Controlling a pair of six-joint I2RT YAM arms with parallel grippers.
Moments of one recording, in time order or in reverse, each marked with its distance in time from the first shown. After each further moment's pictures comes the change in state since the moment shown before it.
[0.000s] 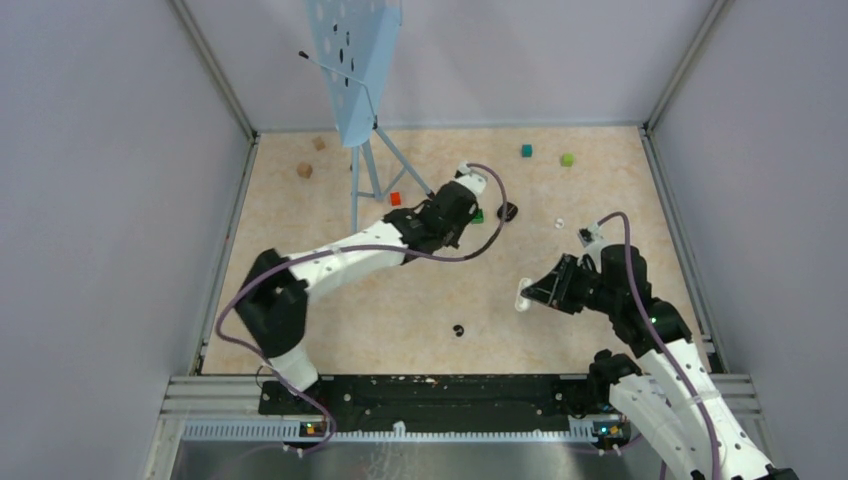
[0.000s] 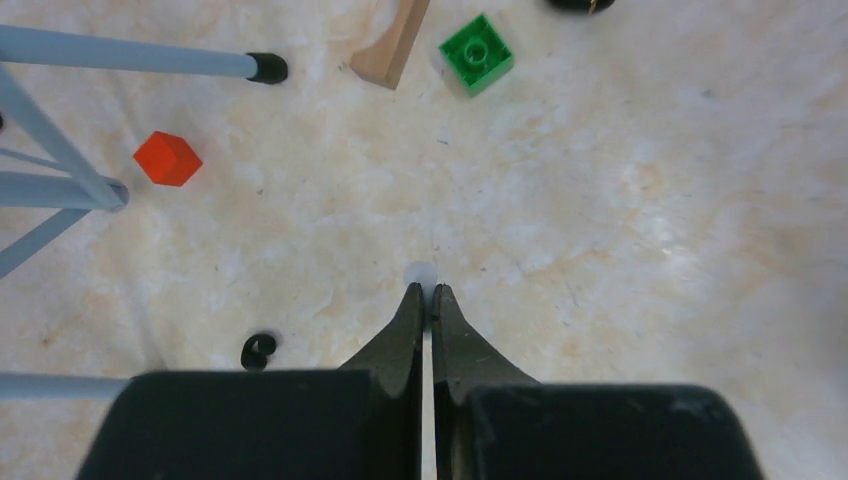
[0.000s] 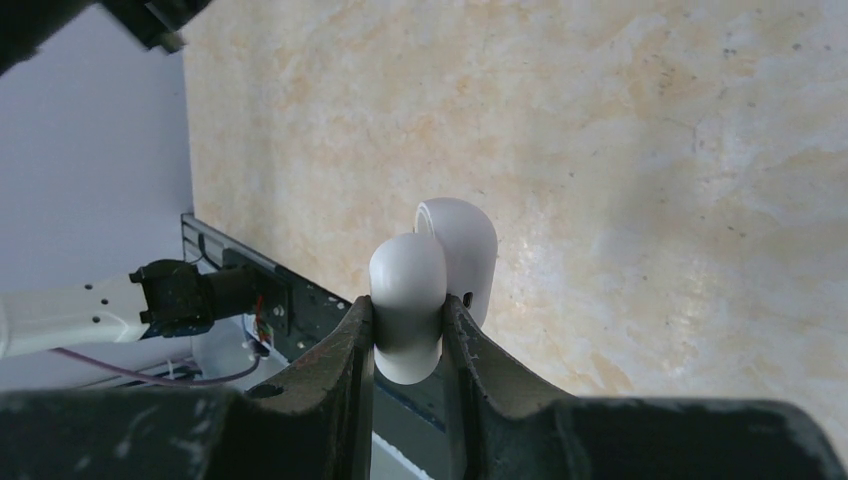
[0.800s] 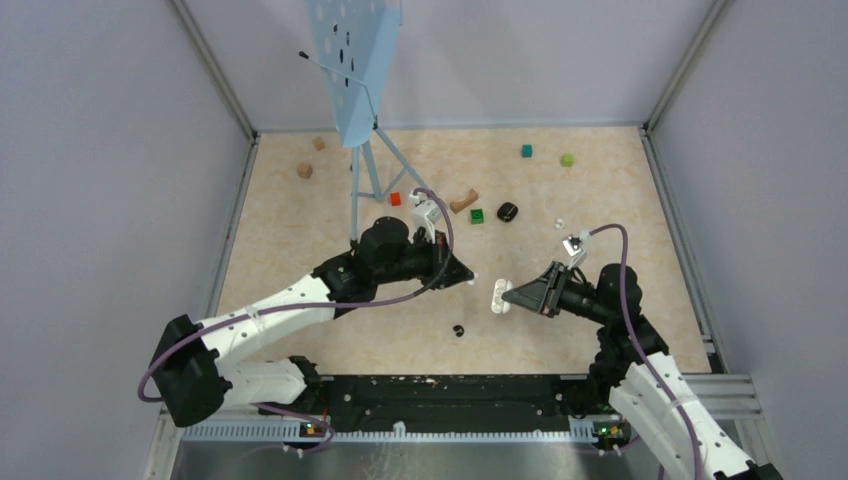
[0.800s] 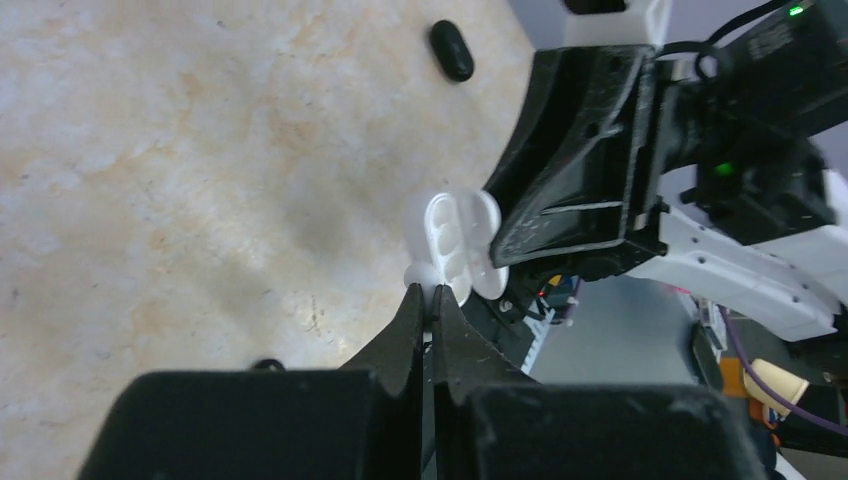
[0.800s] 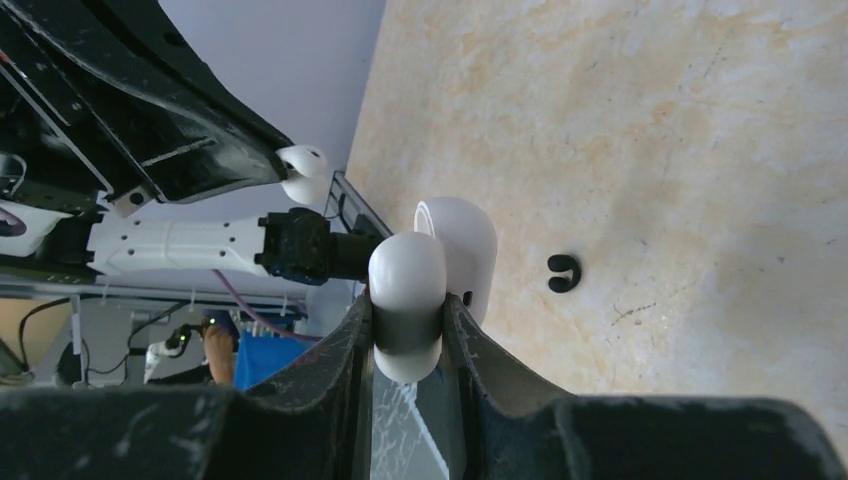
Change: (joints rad) left arm 0.001 -0.612 -0.526 0.352 0.669 -0.508; right arm 0.000 -0.085 -0.296 0.572 -0.309 0.203
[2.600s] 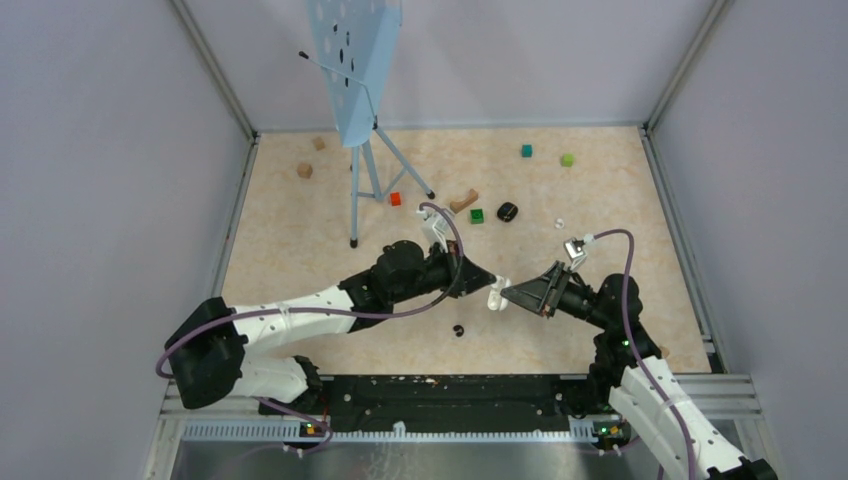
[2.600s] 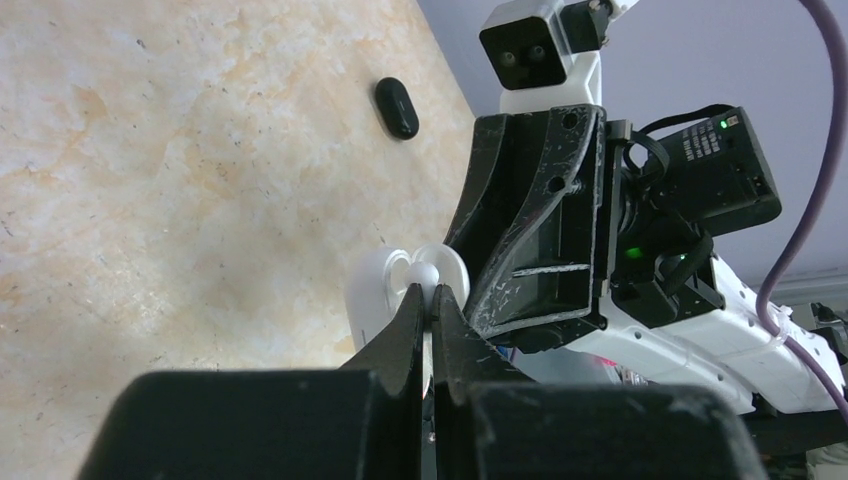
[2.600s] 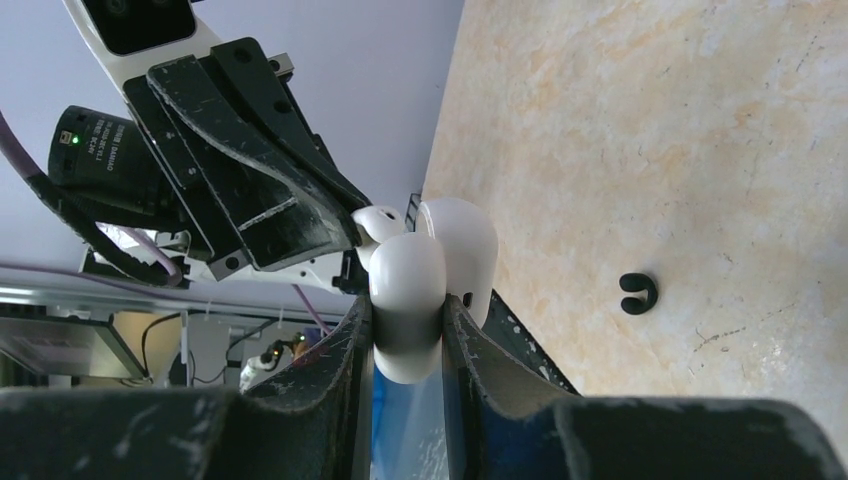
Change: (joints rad) left arm -0.125 0.096 -0.129 0.423 -0.151 -0.254; right arm 0.000 -0.014 -0.137 0.327 -0.027 0.291
